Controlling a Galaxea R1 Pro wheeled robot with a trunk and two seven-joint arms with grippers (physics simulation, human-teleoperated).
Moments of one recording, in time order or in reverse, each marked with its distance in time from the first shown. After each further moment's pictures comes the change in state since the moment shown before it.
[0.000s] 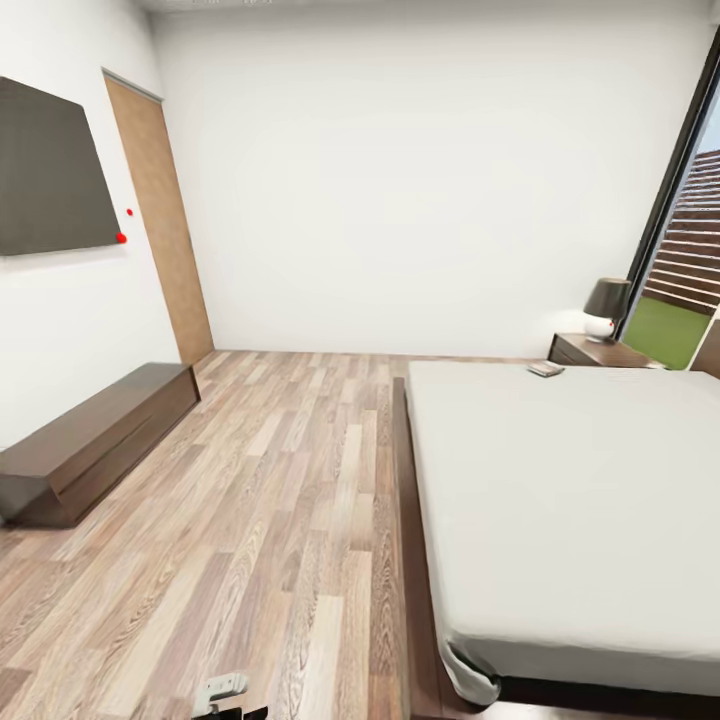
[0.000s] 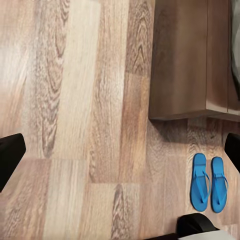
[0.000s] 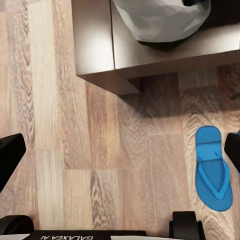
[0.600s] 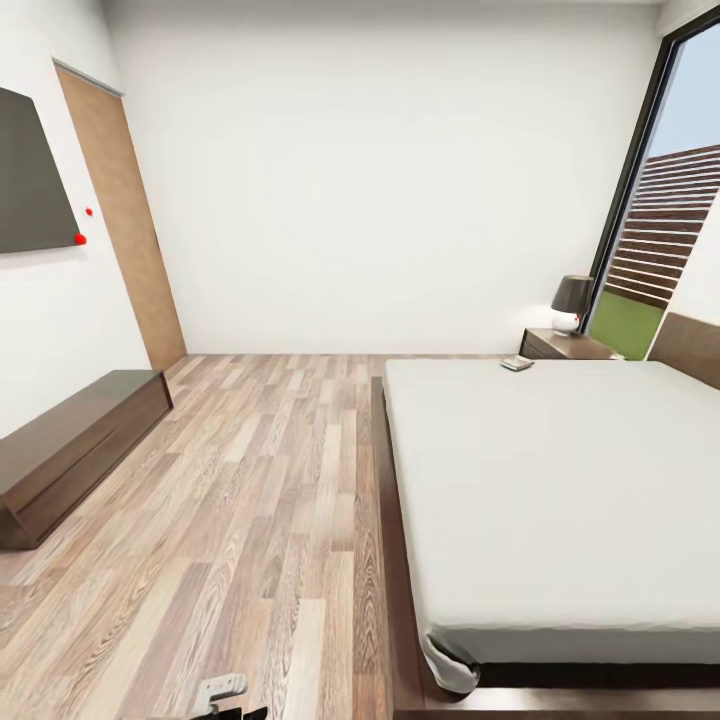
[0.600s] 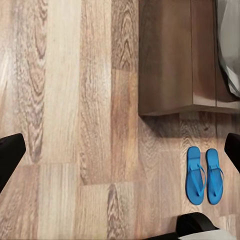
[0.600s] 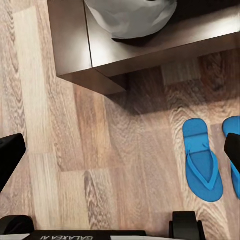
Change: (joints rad) left arm 0.000 0.001 0.000 0.000 0.000 0.004 0.000; right arm 0.000 0.000 0.000 0.000 0.000 0.000 0.000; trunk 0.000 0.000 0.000
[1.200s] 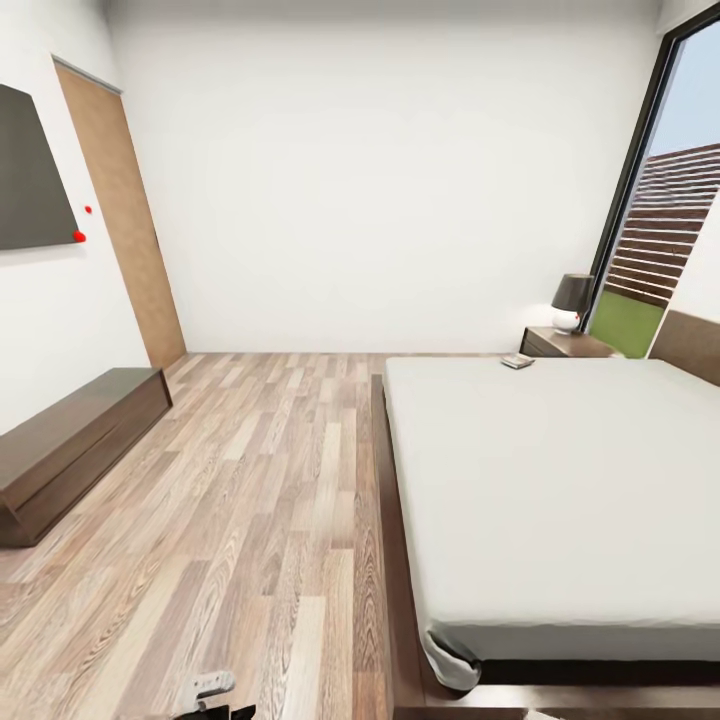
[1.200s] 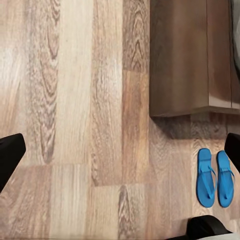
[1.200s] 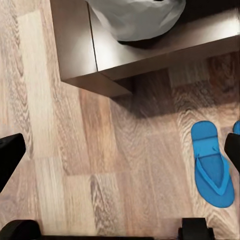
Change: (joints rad) left arm -0.006 0.035 0.000 0.000 0.001 0.011 -0.014; right arm -0.019 0.004 -0.001 -0.003 -0.017 0.028 0.014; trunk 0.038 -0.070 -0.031
